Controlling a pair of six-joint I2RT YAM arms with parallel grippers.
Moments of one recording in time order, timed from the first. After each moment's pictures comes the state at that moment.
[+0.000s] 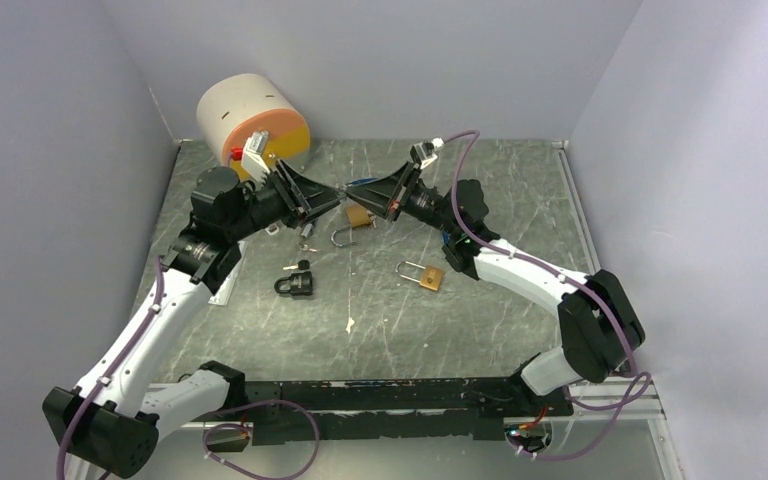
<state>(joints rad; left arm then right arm) -0.38 1.03 1.06 -0.14 0.49 -1.09 0.63 1.48 0.95 0.82 -0.51 1.47</state>
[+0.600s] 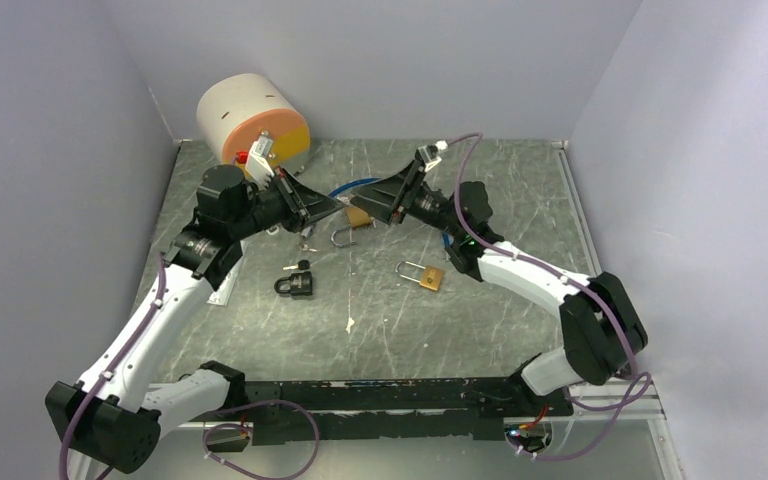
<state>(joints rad) -0.37 1.05 1.06 -0.17 0.52 -1.09 0.61 1.48 0.92 0.84 -0.54 1.47</state>
